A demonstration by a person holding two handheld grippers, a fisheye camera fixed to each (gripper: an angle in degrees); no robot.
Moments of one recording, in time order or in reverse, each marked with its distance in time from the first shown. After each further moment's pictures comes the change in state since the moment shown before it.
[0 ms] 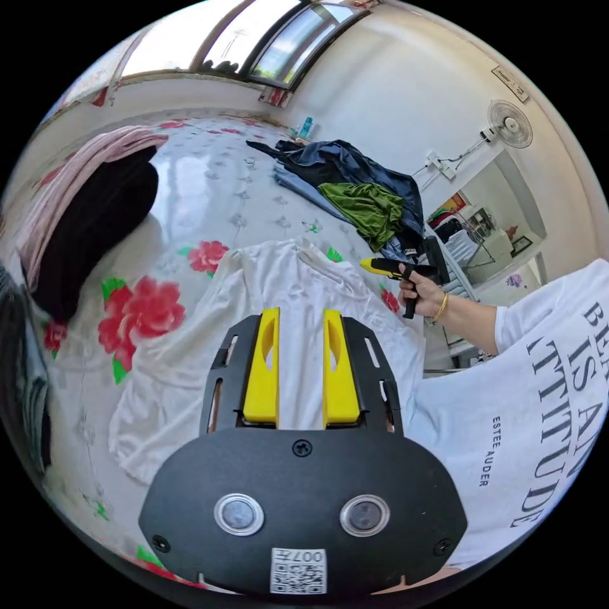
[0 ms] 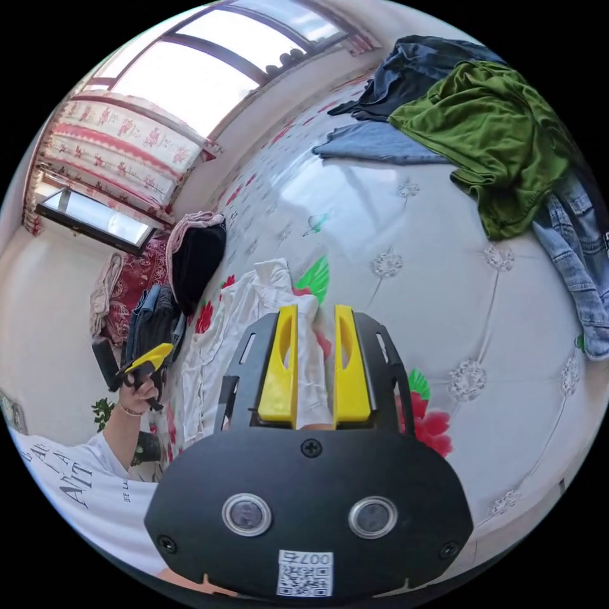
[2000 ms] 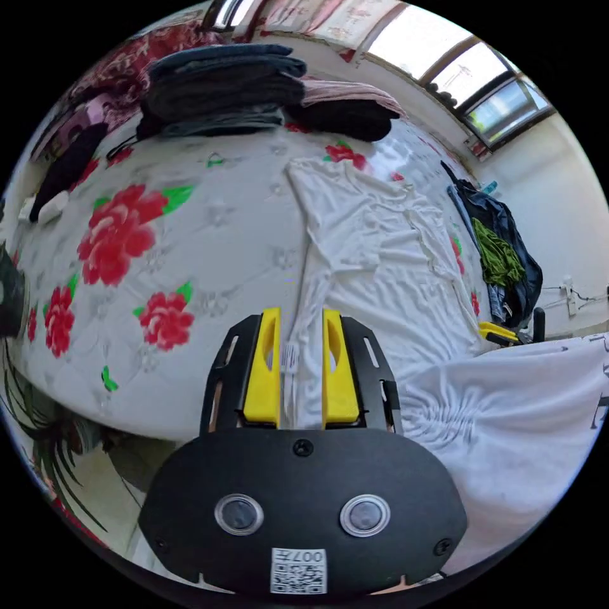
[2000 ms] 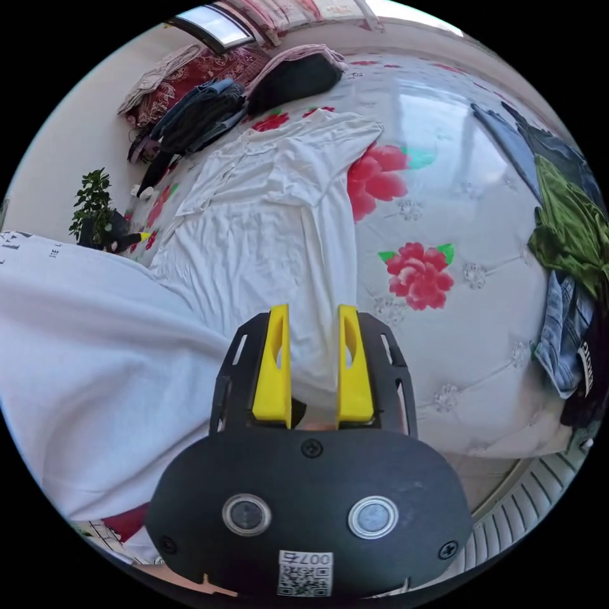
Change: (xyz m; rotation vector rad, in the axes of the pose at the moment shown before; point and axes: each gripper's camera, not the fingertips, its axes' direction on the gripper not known) left arm 0.109 0.274 -0.102 0.035 -0.442 -0.891; right arm -0.245 0.326 -0.021 -0.602 0.158 -0.626
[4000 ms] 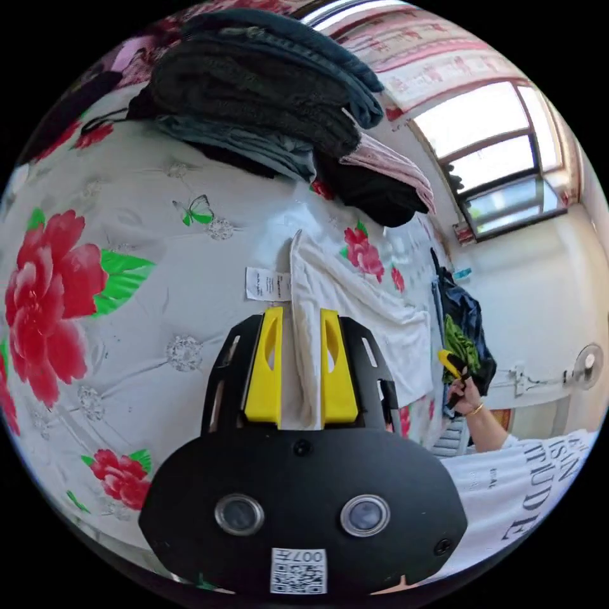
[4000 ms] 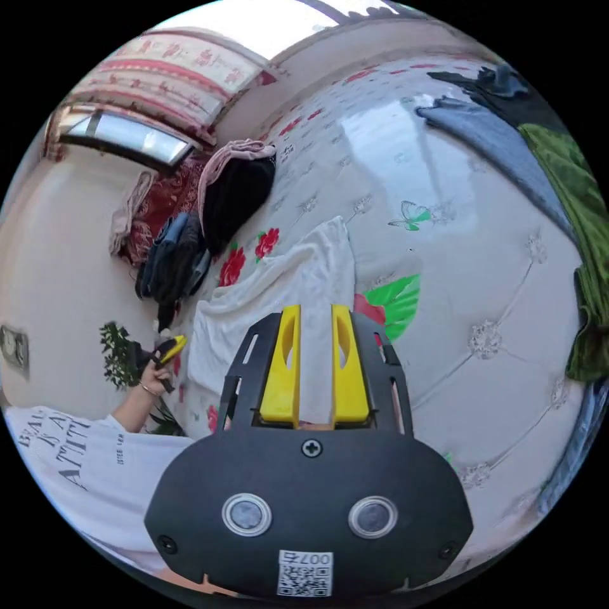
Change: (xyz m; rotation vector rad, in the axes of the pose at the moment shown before) left arm -0.001 -0.203 -0.138 0.212 0.195 -0.051; right arm 0.183 -0.185 -0.078 0.302 -0.201 0.265
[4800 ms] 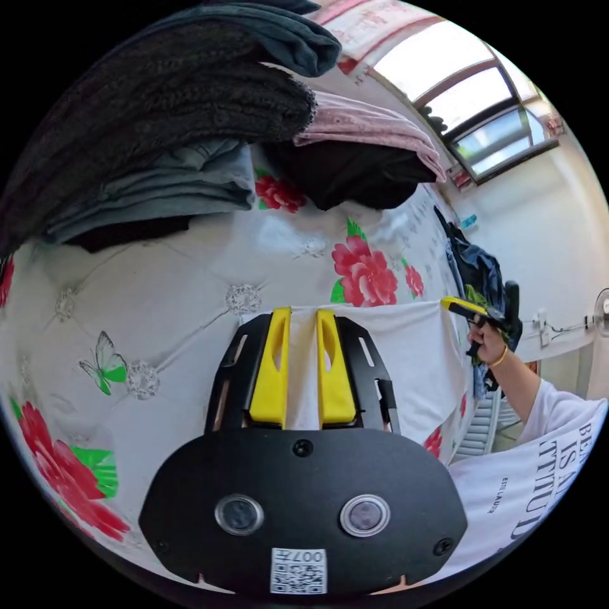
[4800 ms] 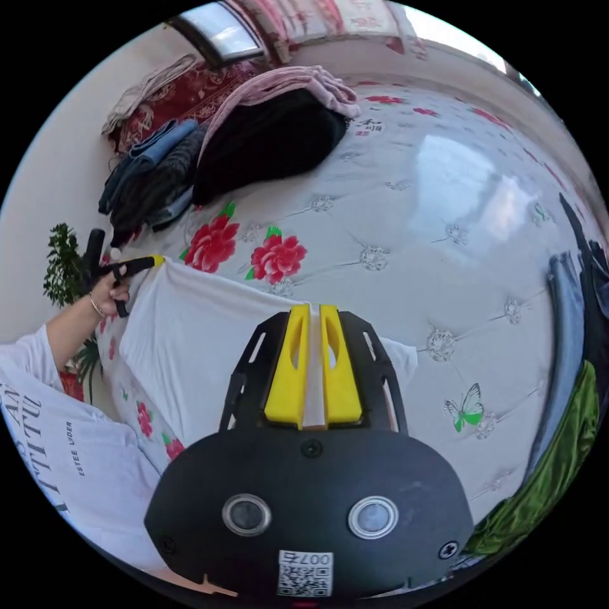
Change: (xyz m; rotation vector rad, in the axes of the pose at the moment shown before) left arm 0.056 -0.081 0.076 -0.107 0.037 0.093; right arm -0.009 -0.112 0.128 -0.187 0.188 -0.345
